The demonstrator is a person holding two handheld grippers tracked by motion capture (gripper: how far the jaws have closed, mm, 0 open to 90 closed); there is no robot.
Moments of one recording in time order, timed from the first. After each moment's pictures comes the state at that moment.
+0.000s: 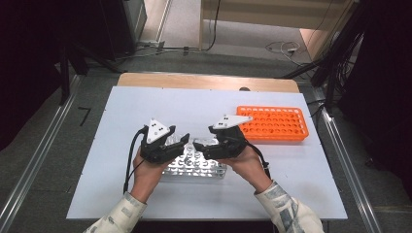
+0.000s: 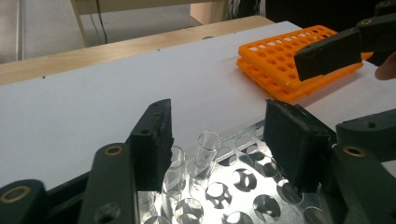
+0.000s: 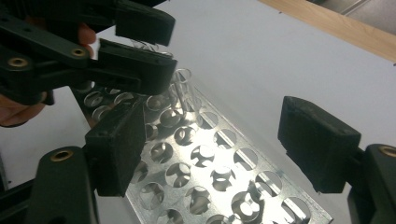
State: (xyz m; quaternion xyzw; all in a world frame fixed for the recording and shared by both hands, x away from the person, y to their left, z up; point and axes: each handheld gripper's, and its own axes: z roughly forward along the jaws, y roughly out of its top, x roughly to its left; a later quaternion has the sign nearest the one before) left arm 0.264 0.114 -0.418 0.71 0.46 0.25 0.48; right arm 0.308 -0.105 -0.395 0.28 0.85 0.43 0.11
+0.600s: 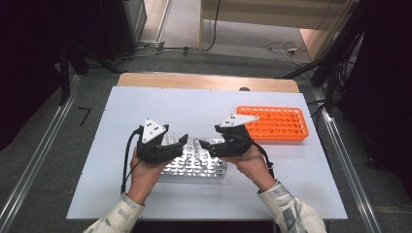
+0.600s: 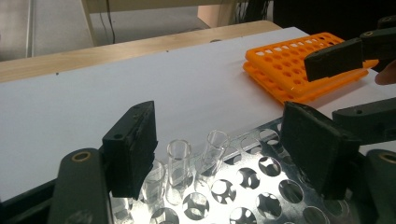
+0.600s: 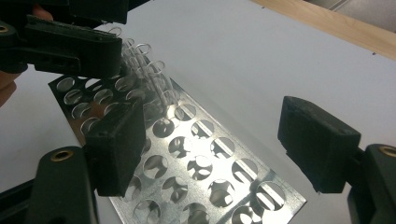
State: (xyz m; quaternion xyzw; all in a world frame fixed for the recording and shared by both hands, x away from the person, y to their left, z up) left arm 0.259 0.119 -0.412 0.70 0.47 0.25 0.48; right arm 0.315 -0.119 -0.400 0.30 0.84 0.43 0.12
